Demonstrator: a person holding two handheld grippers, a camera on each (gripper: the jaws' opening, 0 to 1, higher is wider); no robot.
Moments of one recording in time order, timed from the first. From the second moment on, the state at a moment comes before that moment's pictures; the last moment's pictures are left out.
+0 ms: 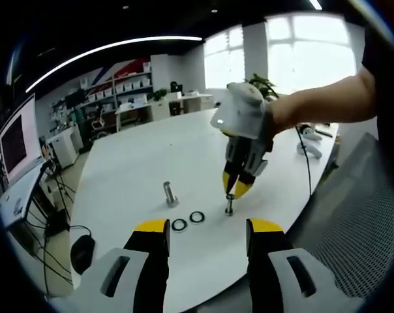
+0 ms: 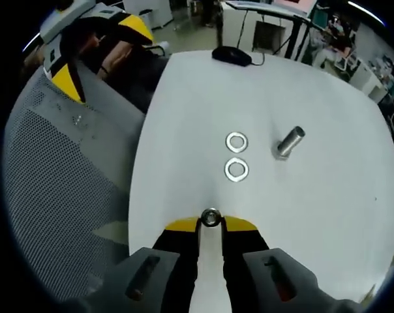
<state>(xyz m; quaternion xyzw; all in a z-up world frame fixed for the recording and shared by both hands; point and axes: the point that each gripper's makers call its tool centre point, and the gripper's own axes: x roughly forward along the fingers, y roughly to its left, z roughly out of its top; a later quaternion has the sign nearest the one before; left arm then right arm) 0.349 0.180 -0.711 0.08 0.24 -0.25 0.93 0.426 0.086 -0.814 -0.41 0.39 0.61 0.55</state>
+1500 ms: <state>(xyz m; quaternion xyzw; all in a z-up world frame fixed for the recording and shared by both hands) 0.347 0.181 -0.713 0.09 0.25 -0.25 0.93 0.427 0.078 -0.835 -0.36 0.38 0.61 0.59</state>
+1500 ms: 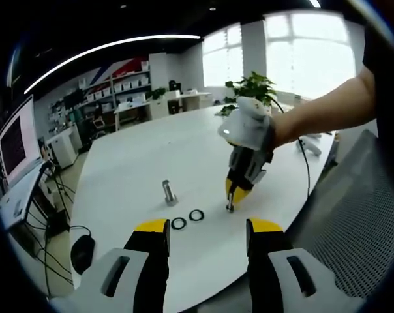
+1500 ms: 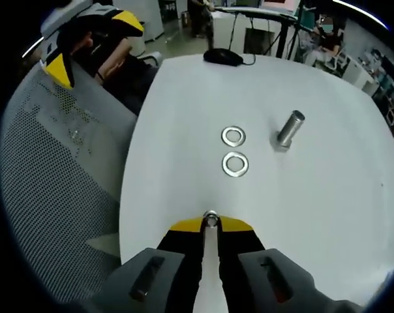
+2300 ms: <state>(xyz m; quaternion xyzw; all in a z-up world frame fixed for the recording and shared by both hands) 0.347 0.180 -0.714 0.09 0.25 -0.26 0.93 0.491 -0.042 -0.829 -0.35 0.43 0.51 0.66</state>
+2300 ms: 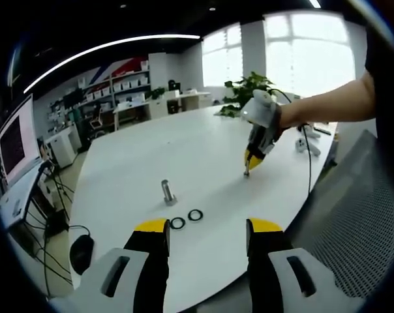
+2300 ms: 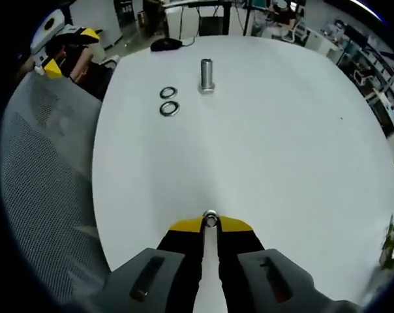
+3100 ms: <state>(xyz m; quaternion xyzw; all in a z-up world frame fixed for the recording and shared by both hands) 0.345 0.180 -0.717 0.08 0.26 -0.26 0.93 0.492 -0.052 -0.809 -0.29 0.44 0.47 0.71</state>
